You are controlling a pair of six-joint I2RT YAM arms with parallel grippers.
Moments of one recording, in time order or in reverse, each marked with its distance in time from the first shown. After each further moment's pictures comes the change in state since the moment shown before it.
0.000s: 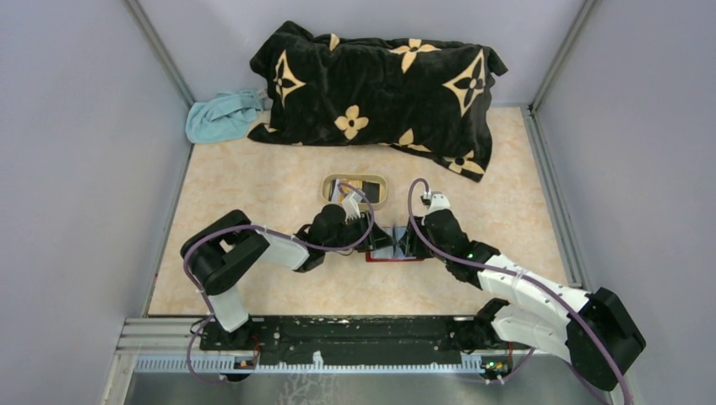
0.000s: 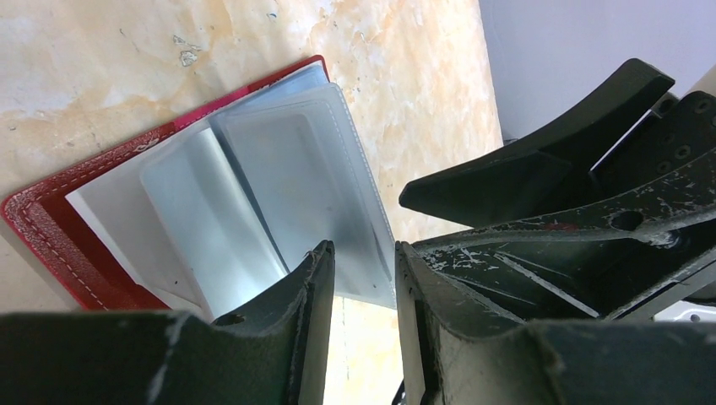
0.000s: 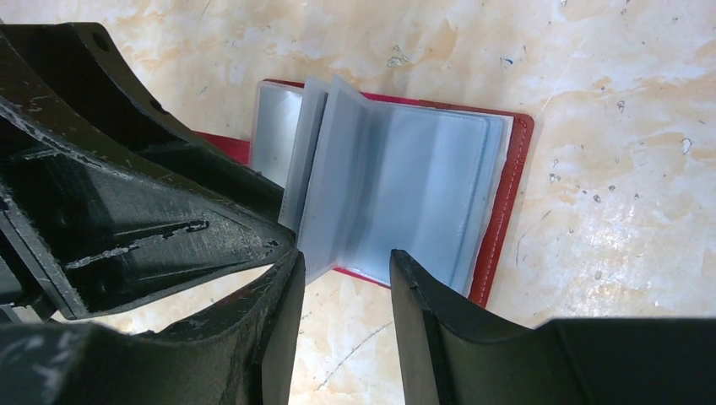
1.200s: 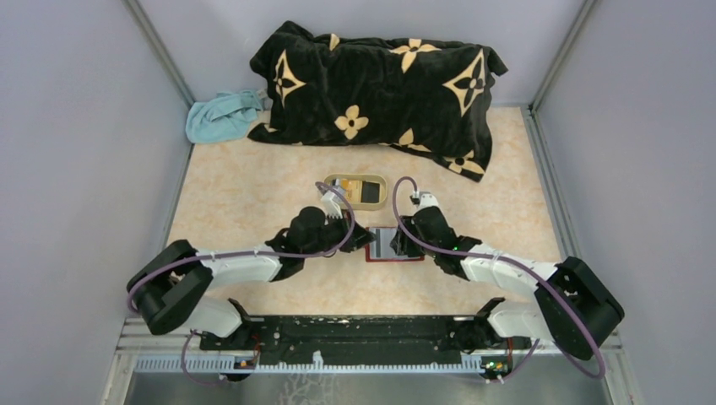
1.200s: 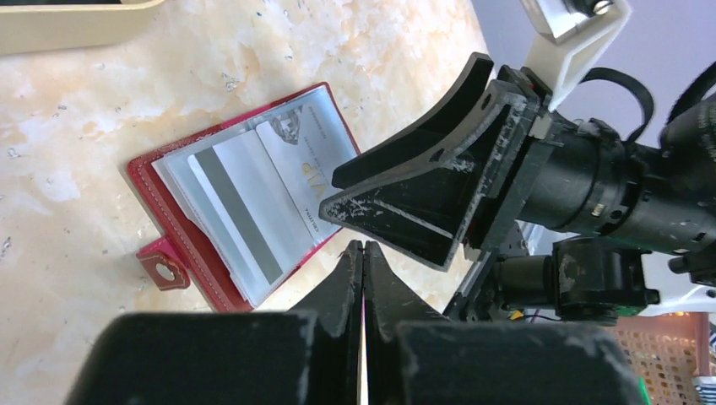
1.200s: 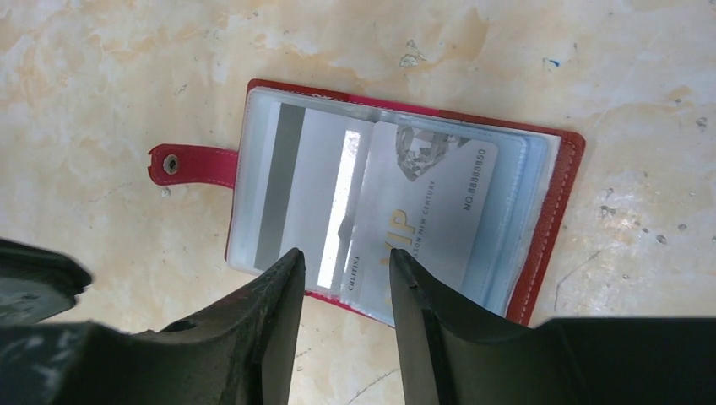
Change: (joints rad) left arm 0.000 -0.385 -0.124 -0.223 -0.141 0.141; right arm 0.000 0.202 0.013 0.139 -0.027 0.006
